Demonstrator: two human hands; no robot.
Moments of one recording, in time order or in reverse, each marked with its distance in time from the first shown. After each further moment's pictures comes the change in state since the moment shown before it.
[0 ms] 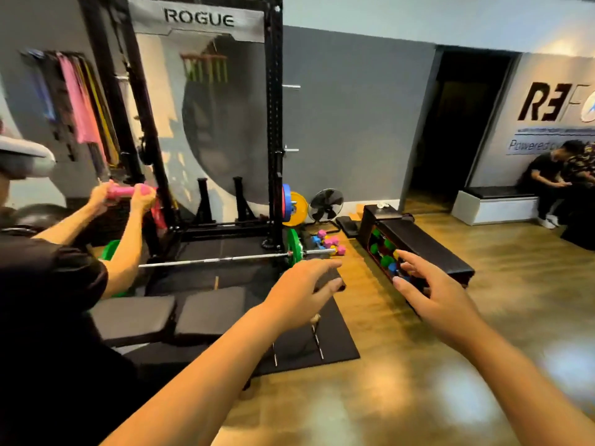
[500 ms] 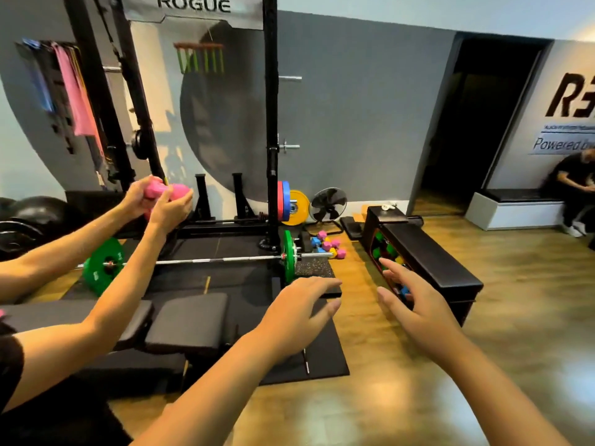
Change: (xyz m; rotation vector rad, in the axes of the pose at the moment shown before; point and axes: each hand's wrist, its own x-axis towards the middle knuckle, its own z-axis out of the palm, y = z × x) left_hand 0.122 0.014 0.105 0.002 0.028 -0.095; right_hand 0.115 0.129 -0.025 0.078 -0.052 -0.110
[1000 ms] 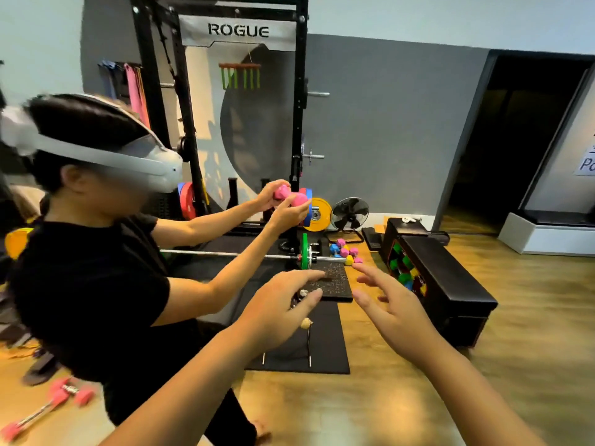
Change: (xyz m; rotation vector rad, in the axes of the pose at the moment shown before) left_hand -0.080 0.128 0.017 -0.056 0.166 -0.081; right_hand -0.081 0.002 -0.074 0.066 -0.160 -0.181
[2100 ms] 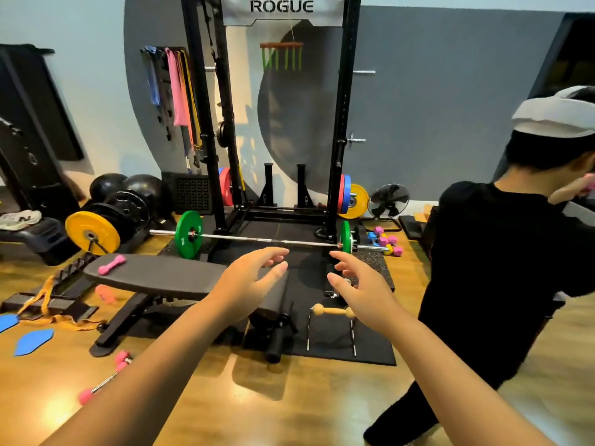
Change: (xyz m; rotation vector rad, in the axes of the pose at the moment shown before) left_hand -0.068 -0.166 -0.180 0.059 0.086 -0.204; right_hand 0.090 -0.100 0.209 0.182 -0.160 0.094
